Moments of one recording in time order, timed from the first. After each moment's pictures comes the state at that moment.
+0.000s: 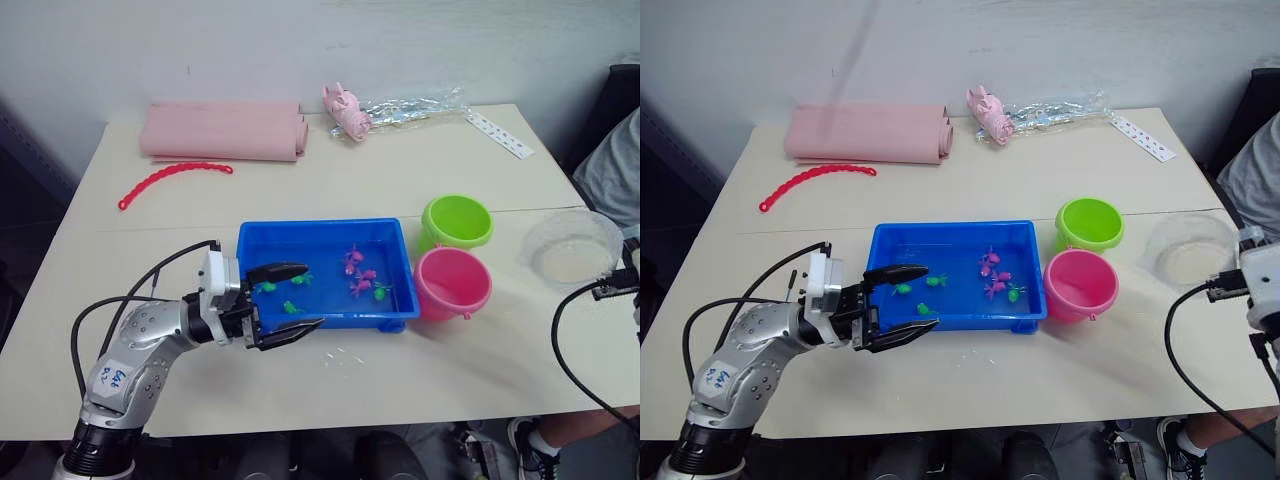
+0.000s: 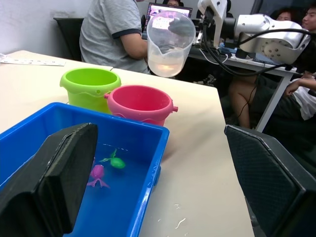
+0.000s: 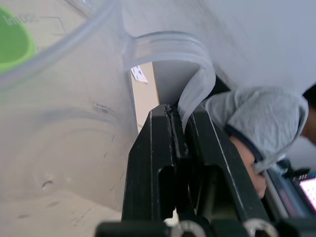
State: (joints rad) left arm -0.14 0.54 0.01 -0.41 -0.61 0.33 -0.91; right arm 0.14 -0.74 -0.56 -0.29 0.03 0.09 0.27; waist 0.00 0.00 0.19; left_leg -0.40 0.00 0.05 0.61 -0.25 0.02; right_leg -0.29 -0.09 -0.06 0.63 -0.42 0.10
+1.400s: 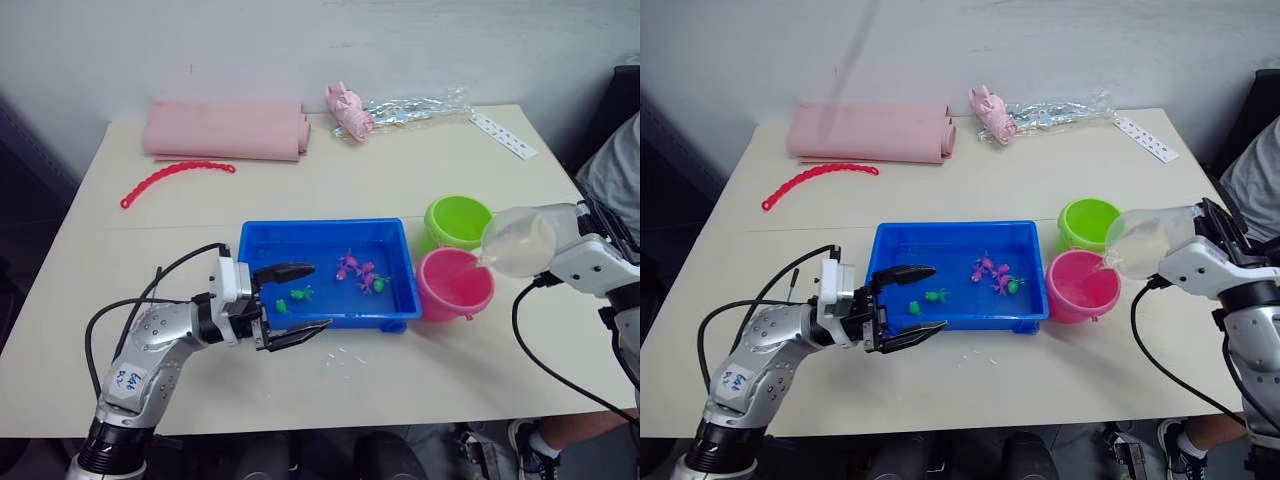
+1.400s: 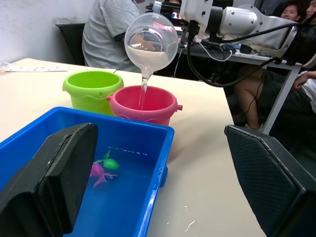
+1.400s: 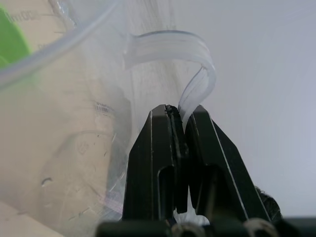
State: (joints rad) left arm -0.15 0.49 -0.03 -0.38 -0.53 0.25 -0.91; right arm 0.01 -0.75 -0.43 -0.19 -0.43 -0.22 0.15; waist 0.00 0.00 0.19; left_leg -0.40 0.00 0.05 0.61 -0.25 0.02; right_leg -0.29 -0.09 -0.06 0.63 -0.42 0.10
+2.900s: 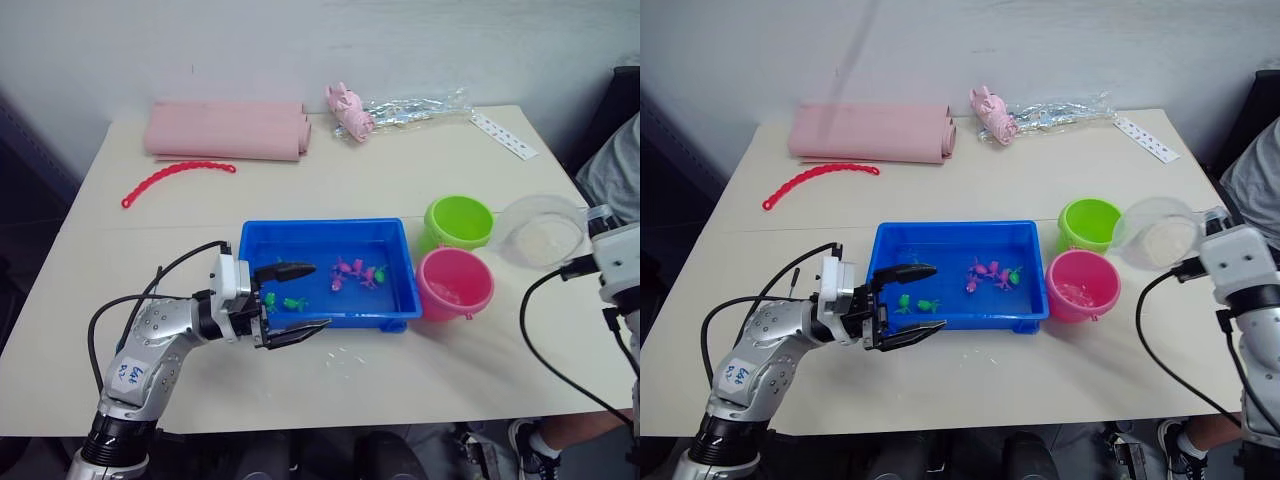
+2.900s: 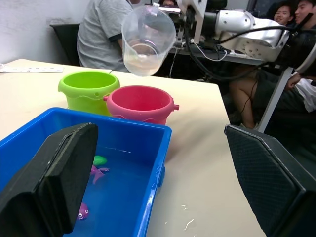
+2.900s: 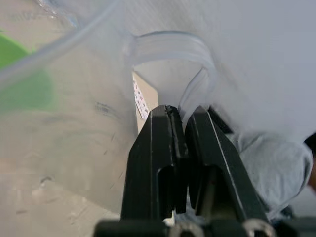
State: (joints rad) left arm -0.19 0.49 -0.02 -0.34 -0.53 0.25 -0.96; right arm -0.03 -0.68 -0.50 -0.16 -0.01 0.01 0.28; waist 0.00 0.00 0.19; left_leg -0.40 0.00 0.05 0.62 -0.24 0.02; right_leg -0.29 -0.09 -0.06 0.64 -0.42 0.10
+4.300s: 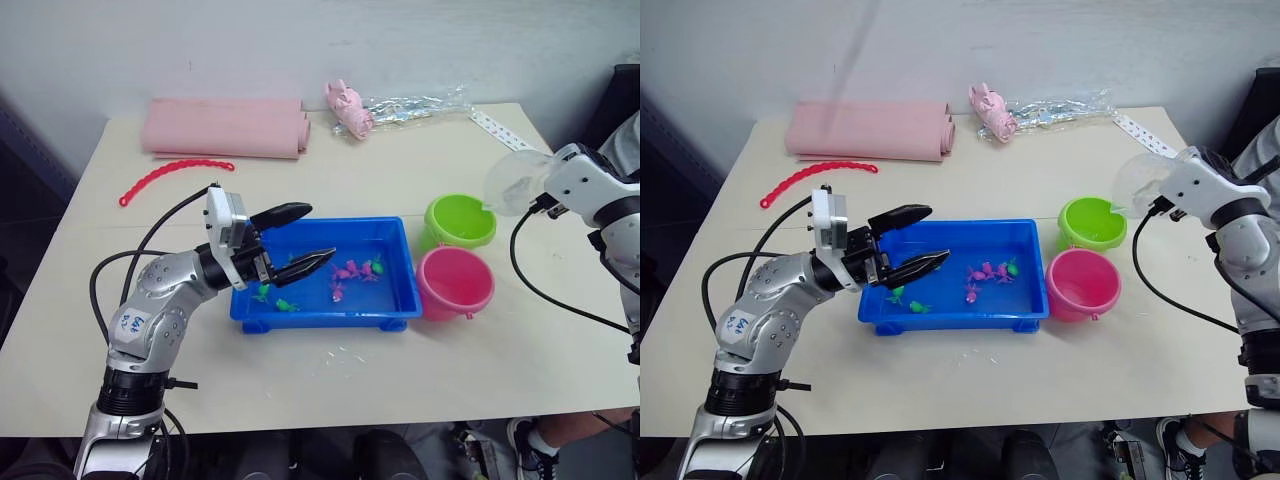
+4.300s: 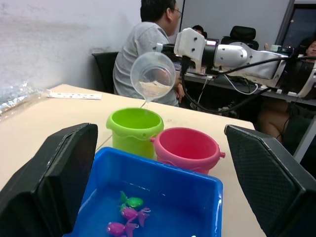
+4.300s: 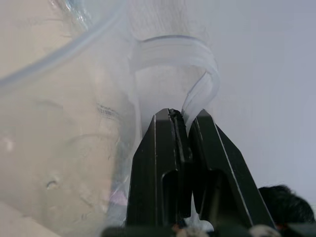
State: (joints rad) left arm -0.41 0.44 0.03 -0.28 -0.62 0.41 -0.79; right arm -0.57 -0.94 -0.04 0.40 -0.41 -0.16 0.13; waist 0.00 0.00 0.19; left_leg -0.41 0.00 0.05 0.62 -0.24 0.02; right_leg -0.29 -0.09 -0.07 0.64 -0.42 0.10
